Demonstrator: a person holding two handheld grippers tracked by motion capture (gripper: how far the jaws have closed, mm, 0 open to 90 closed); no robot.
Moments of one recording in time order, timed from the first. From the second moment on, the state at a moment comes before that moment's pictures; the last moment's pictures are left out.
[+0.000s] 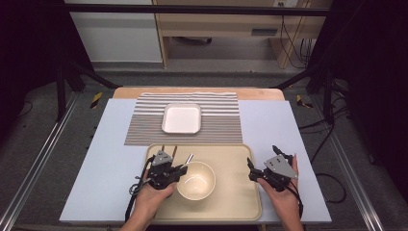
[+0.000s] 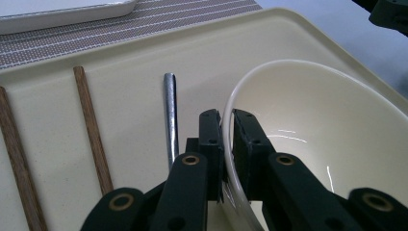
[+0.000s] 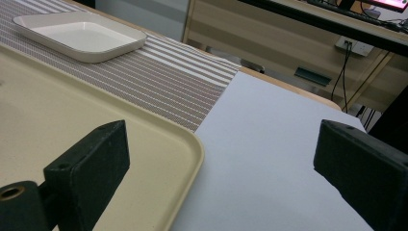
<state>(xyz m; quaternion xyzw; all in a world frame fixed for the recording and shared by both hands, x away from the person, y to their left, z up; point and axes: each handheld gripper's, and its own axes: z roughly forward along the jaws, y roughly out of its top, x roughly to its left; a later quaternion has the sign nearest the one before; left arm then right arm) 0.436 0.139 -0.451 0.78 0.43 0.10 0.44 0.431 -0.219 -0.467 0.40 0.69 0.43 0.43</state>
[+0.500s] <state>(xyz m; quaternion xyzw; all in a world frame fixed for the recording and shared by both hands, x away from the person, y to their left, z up) 0.439 0.139 -0.453 0.80 0.40 0.11 0.44 0.430 -0.219 -0.468 0.39 0.69 0.43 0.43</state>
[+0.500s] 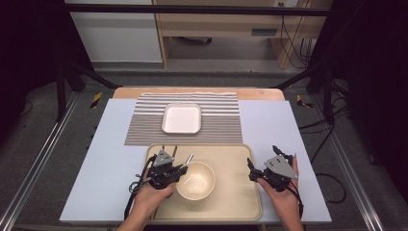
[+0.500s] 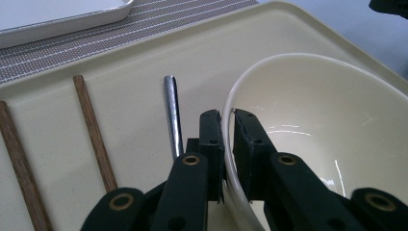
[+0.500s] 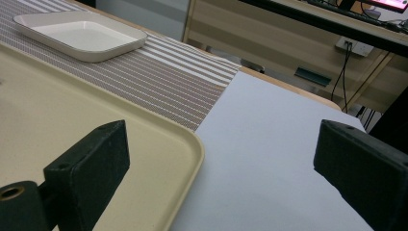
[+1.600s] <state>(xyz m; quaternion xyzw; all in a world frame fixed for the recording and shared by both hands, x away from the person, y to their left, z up) 0.502 0.156 -0.395 0.77 0.36 0.26 0.46 0.432 -0.222 -0.468 0.40 0.69 0.42 0.43</state>
